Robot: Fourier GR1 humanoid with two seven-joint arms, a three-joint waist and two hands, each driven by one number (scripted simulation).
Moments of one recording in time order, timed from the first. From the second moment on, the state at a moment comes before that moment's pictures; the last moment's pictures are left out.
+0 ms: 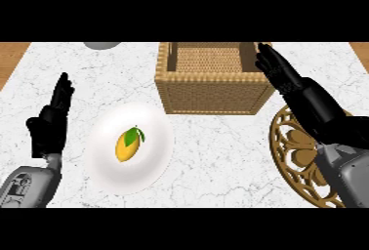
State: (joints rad) left arm -0.22 0.37 -0.10 -1.39 0.07 0.34 -0.02; right arm -0.43 -0.46 0.28 -1.68 -0.31 0.02 0.07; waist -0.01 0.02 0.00
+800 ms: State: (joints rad) left arm -0.23 0.47 -0.14 -1.50 0.07 0.14 -0.03; right arm -0.50 -0.25 0.09 -1.41 -0.15 -0.55 0.08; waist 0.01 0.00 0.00
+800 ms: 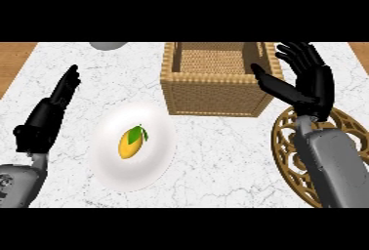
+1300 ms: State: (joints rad) left arm -0.21 0.49 -0.13 -1.50 0.07 0.13 -0.03; right arm -0.60 -0.68 0.25 -1.29 0.15 -0.35 0.57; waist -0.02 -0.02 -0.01
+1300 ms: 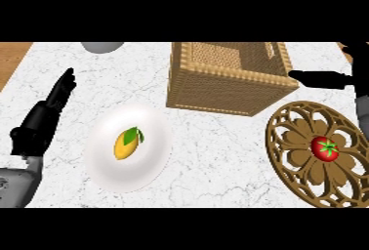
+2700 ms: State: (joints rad) left arm -0.22 0.45 -0.09 -1.50 0.04 0.08 -0.03; right arm -0.64 -0.98 0.32 -1.35 -0.23 0.53 0.94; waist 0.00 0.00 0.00
